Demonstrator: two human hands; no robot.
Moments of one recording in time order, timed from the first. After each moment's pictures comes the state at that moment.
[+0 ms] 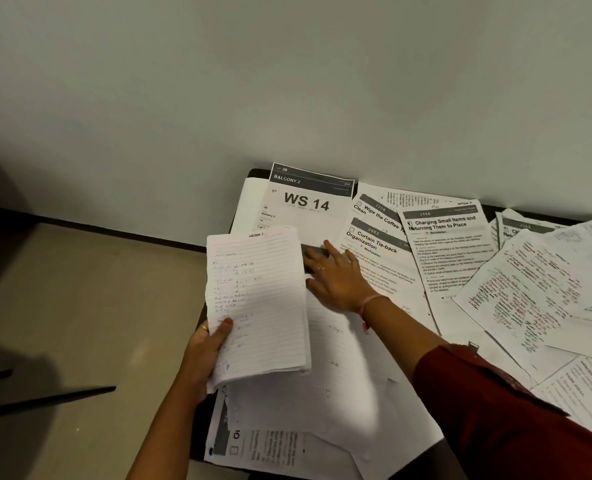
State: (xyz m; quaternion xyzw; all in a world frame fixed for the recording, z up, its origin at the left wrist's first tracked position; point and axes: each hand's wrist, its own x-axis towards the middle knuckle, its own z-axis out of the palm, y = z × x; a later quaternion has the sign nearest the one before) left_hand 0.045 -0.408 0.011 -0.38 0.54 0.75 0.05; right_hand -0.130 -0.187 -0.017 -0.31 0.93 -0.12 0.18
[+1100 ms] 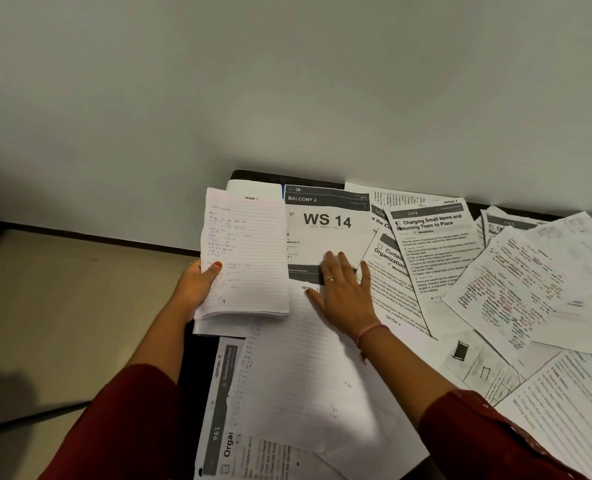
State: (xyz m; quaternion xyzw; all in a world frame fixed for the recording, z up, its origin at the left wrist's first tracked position) left_hand -0.081 -0.448 0.000 -0.34 0.71 0.61 0.10; right_hand -0.101 -0.179 -0.008 -0.17 0.98 0.01 0.11
